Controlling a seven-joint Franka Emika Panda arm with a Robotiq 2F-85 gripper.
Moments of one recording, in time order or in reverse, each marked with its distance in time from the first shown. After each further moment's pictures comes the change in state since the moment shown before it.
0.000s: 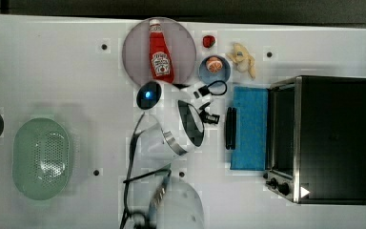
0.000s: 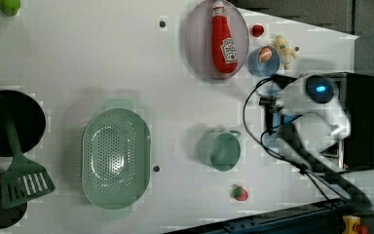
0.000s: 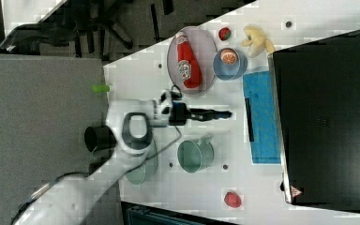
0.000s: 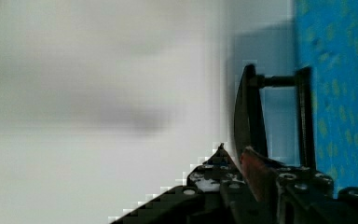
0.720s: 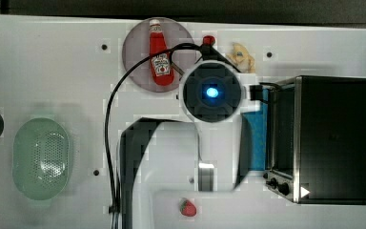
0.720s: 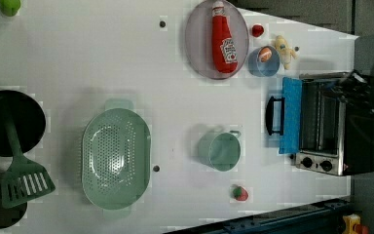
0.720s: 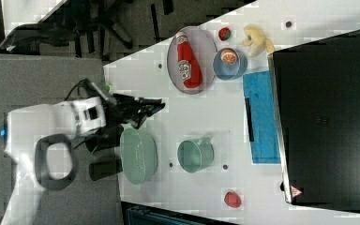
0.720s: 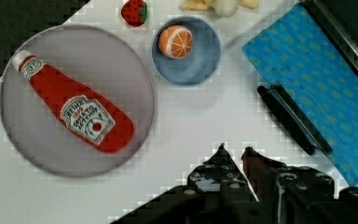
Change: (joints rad) arm -0.014 -0.465 -0.057 0.082 0.408 -0.241 0.000
